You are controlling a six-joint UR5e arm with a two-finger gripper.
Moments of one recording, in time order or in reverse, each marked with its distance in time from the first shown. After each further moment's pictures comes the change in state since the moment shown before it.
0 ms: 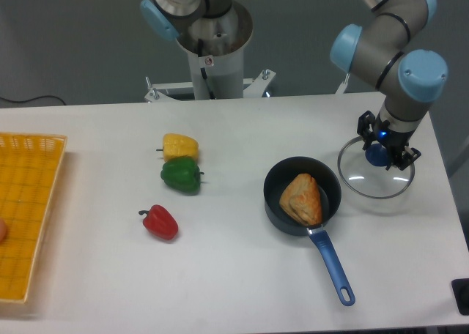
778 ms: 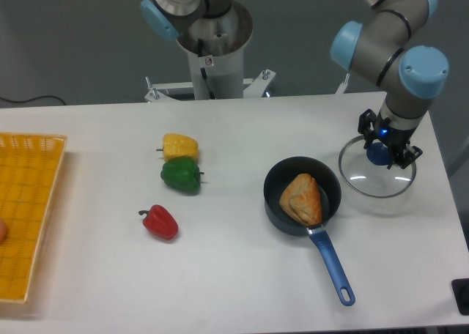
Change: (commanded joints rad) arm 0.000 0.018 0.009 -0.021 -0.005 0.000
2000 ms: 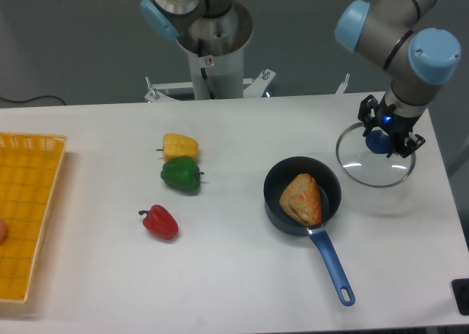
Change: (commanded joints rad) arm -0.026 0.040 0.077 -0.190 -0.005 -0.041
